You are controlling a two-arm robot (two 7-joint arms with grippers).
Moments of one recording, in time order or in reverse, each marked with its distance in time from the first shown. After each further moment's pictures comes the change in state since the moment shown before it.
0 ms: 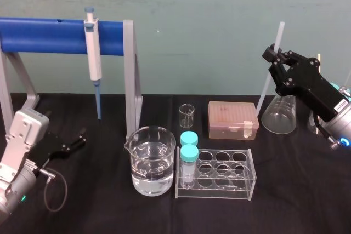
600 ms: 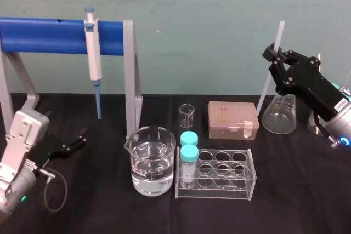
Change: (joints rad) left arm 0.000 0.000 0.000 0.000 0.000 0.000 0.000; right arm 0.001 -0.001 0.001 -0.002 -0.008 0.002 -0.007
